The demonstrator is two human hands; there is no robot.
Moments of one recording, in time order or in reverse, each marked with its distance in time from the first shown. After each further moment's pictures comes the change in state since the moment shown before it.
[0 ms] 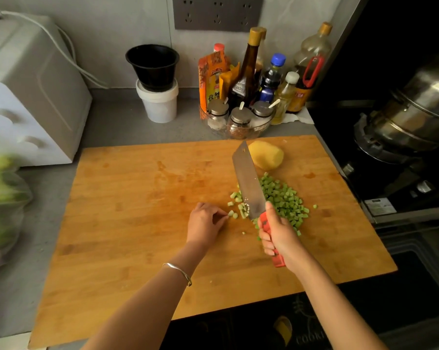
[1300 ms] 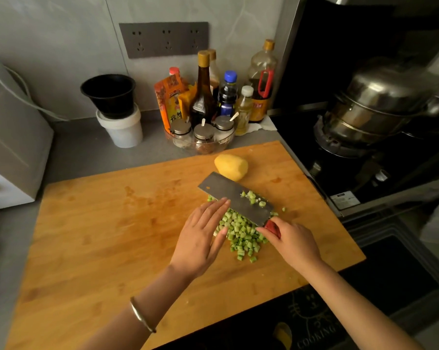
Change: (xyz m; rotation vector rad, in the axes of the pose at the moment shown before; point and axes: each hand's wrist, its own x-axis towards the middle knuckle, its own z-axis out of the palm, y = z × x) left_hand -0.010 0.091 -0.042 0.024 -0.050 0.543; right_hand -0.007 0.002 -0.096 -1.280 0.346 -0.492
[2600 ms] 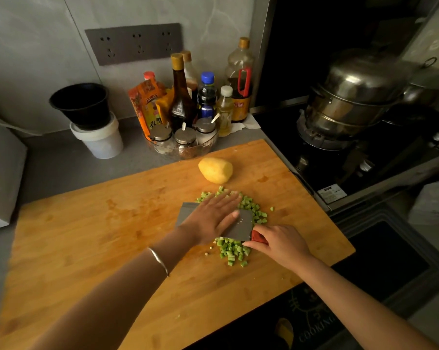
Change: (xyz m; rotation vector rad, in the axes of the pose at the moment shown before) left_hand 0.078 -0.033 0.046 0.073 -0.613 0.087; right_hand 0.012 0.023 0.019 -0.091 0.032 -0.266
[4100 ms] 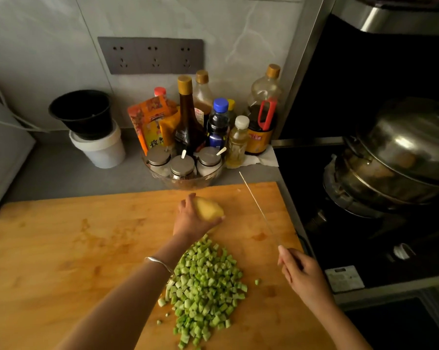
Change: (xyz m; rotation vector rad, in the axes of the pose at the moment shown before) left_hand 0.128 -0.054 -0.007 -0.531 0.516 -0.955; right_hand 0.071 0.129 -0.024 1.148 0.008 0.453
